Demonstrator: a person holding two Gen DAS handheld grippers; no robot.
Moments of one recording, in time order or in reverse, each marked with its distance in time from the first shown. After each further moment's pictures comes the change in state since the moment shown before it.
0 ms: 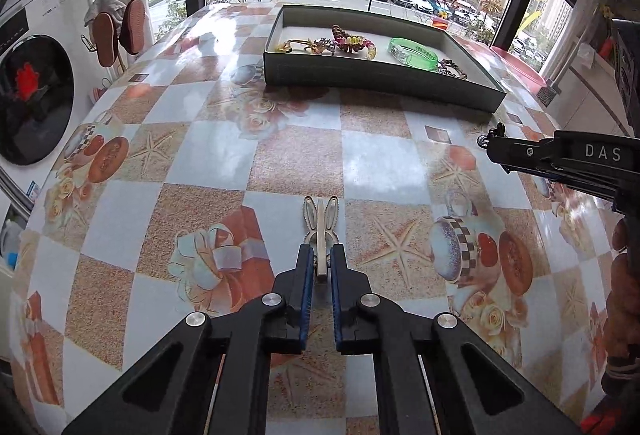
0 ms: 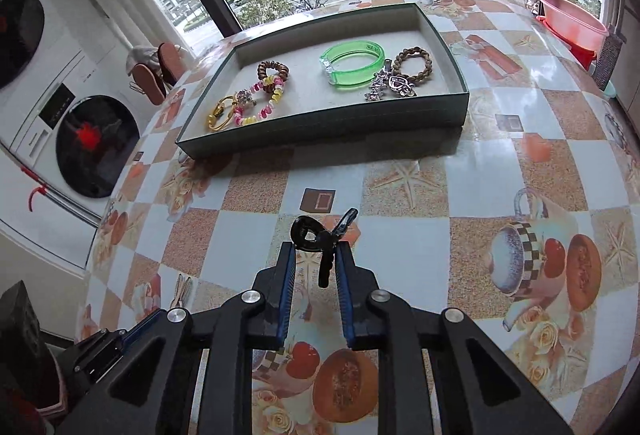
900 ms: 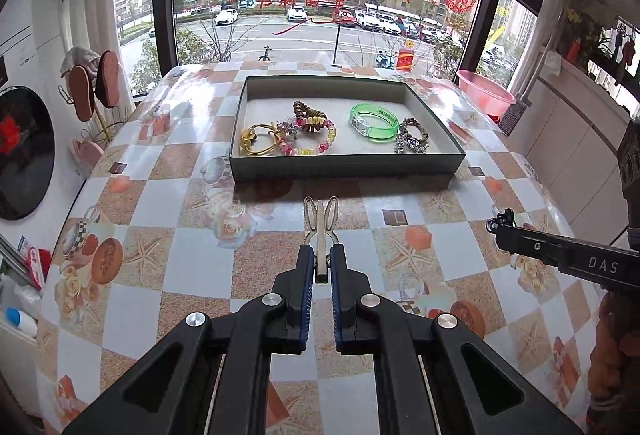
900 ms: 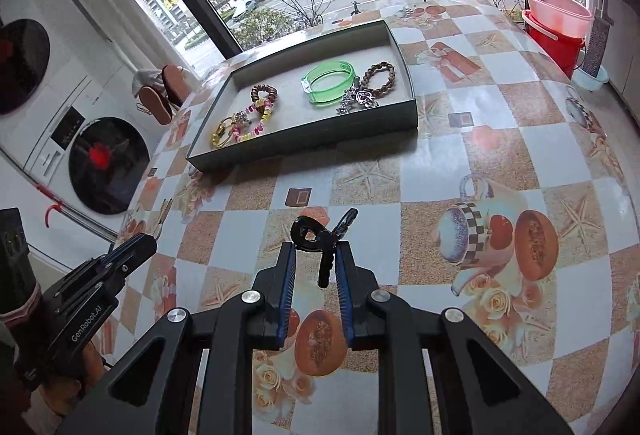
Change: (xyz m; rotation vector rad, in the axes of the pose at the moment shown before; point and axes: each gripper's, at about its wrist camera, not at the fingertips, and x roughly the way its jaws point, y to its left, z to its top) left arm -0.032 -0.017 0.058 0.083 -0.119 -0.077; right arm -0.047 -0.027 -0.006 0.048 -0.050 0.030
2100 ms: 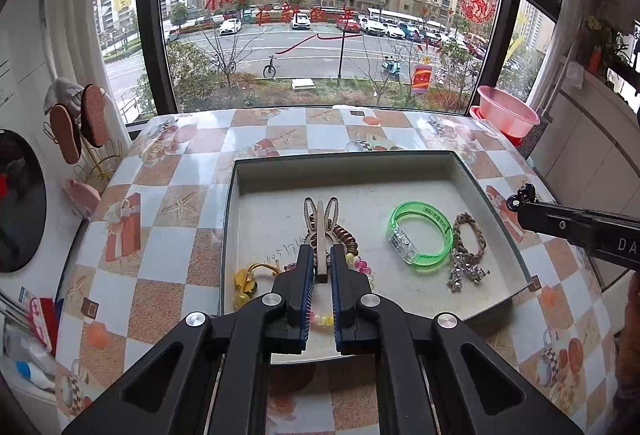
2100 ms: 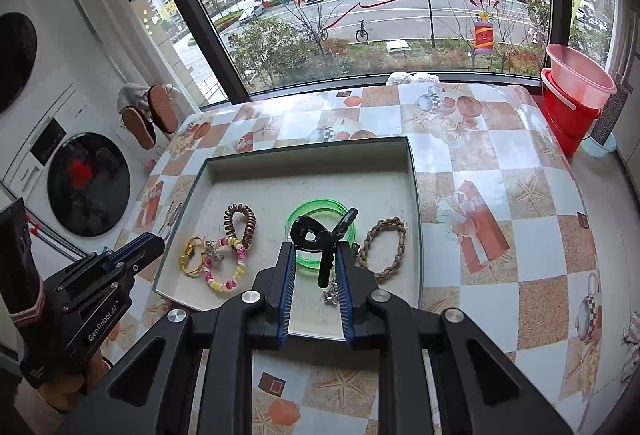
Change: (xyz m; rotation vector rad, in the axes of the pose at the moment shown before) left arm 0.107 0.018 0.135 0.022 -0.015 0.048; right arm 0.060 0.009 0.168 -0.112 -0.034 -0.066
